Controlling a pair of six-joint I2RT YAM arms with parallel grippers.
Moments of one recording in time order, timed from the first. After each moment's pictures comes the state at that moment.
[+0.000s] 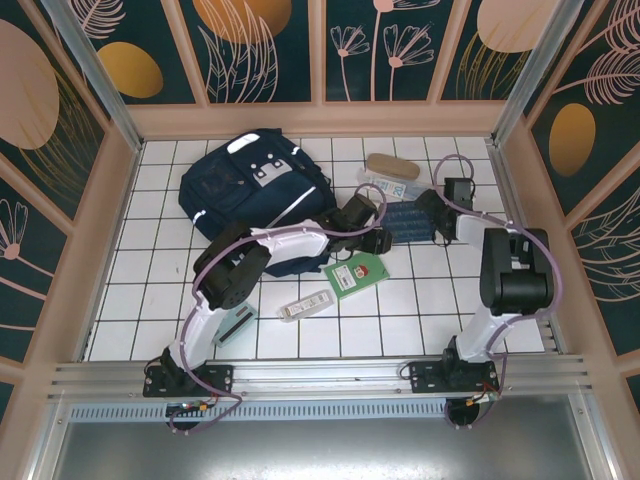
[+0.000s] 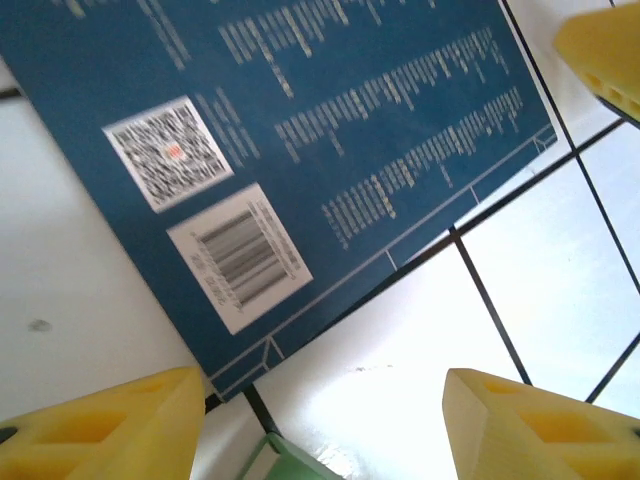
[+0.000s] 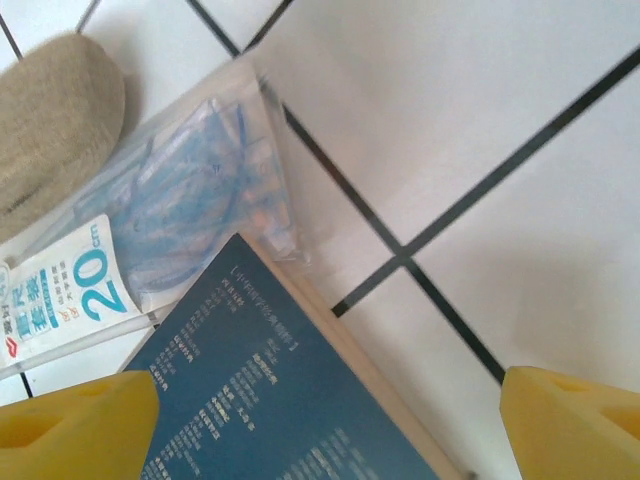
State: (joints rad) left arm -0.87 2.20 1.57 -0.16 0.12 -0.57; right arm 0.01 1.70 0.89 -0.03 0.00 0.76
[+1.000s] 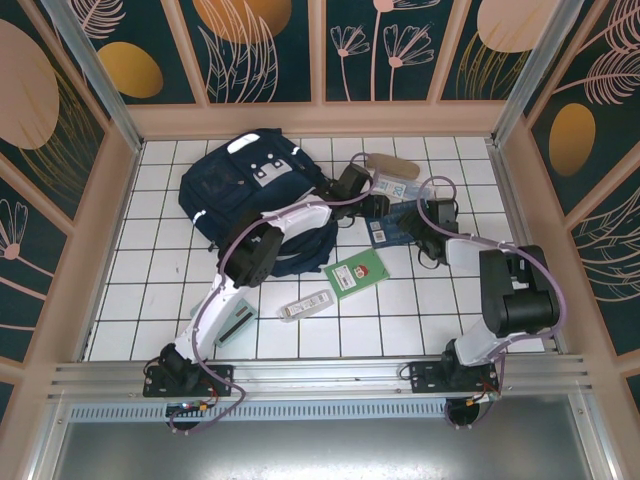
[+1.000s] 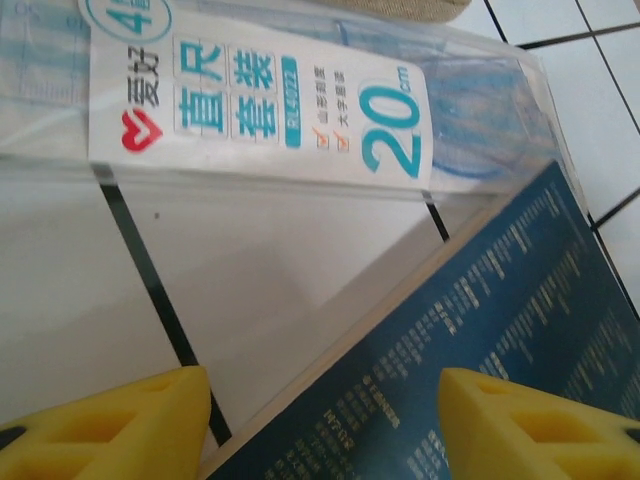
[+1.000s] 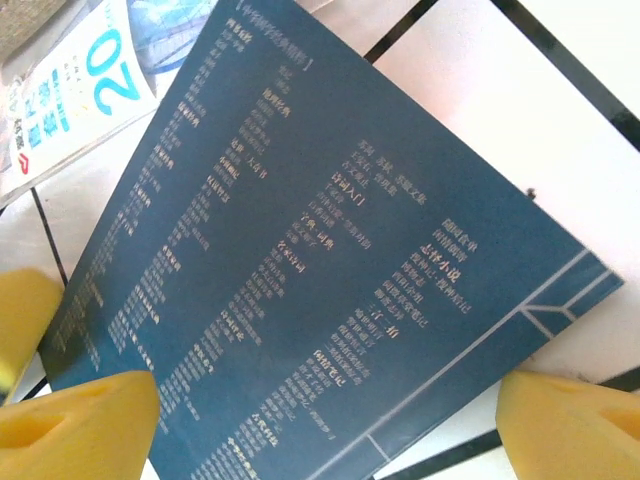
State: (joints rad) left arm -0.73 2.53 2.01 -0.19 0.21 -0.54; right arm 0.13 1.60 0.70 0.05 -0.04 0.82
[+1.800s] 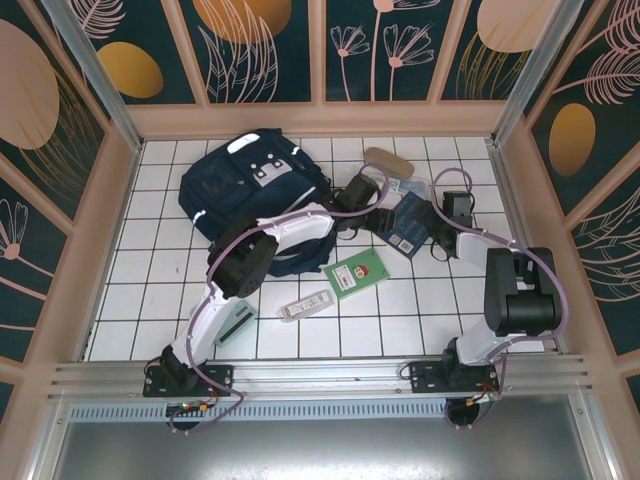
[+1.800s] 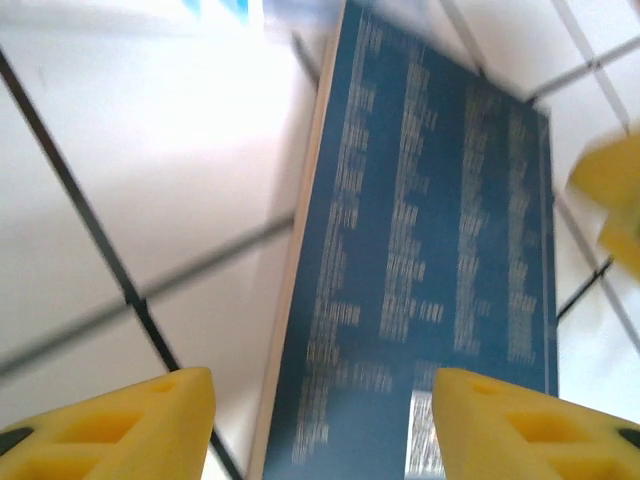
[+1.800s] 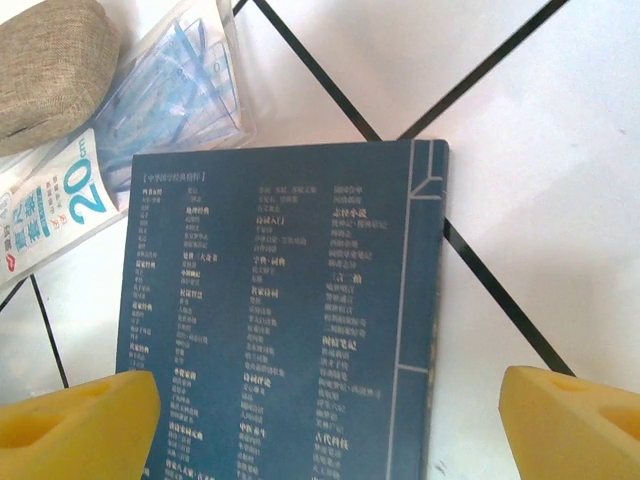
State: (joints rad) left arm -0.81 2.38 1.87 -0.23 0.13 -0.48; right arm 0.03 1.58 0.73 0.04 -0.02 0.75
